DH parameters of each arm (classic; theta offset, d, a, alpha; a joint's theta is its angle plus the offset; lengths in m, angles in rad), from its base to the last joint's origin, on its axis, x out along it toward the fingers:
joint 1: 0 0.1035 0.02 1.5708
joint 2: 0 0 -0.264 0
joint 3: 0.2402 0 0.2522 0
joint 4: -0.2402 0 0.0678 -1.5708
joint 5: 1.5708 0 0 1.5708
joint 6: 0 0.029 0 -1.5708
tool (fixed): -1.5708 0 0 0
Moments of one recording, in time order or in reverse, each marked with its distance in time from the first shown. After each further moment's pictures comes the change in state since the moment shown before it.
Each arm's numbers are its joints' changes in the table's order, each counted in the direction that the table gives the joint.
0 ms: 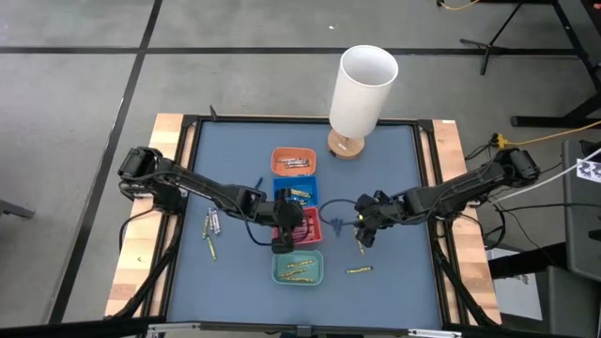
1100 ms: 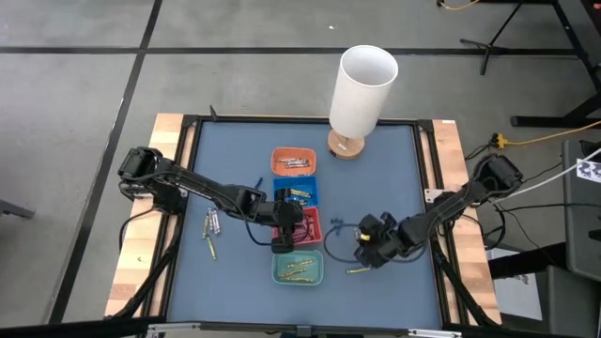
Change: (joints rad) left arm 0.000 0.000 0.000 -0.002 0.002 0.000; right arm 0.274 -0.225 0.000 0.028 -0.215 0.453
